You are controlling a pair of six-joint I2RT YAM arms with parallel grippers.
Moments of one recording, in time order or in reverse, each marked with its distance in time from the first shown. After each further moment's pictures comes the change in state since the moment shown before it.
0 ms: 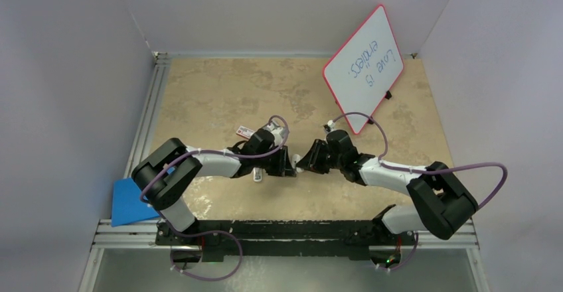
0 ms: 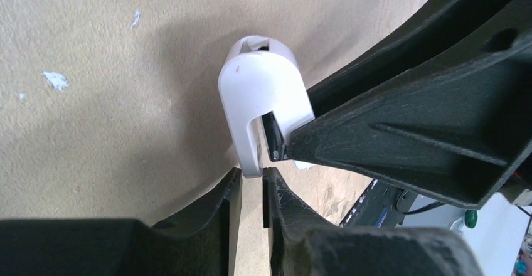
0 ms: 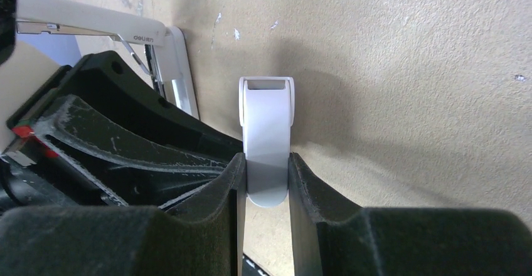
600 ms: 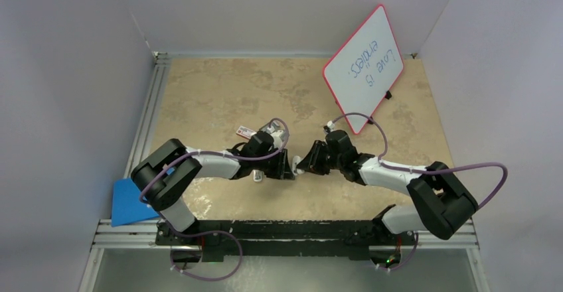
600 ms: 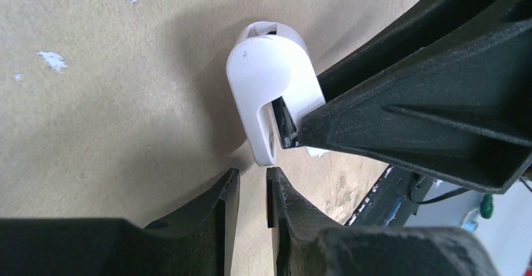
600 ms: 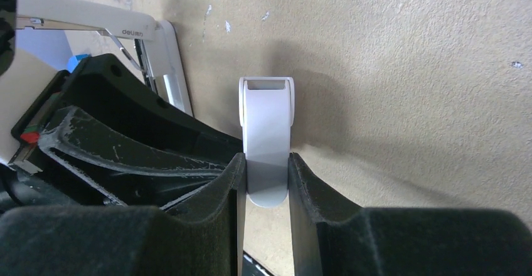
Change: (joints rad) left arm -0.006 -0.023 -0.021 -0.010 0.005 0.044; right arm 0.000 0.000 0.006 -0.035 0.001 0.000
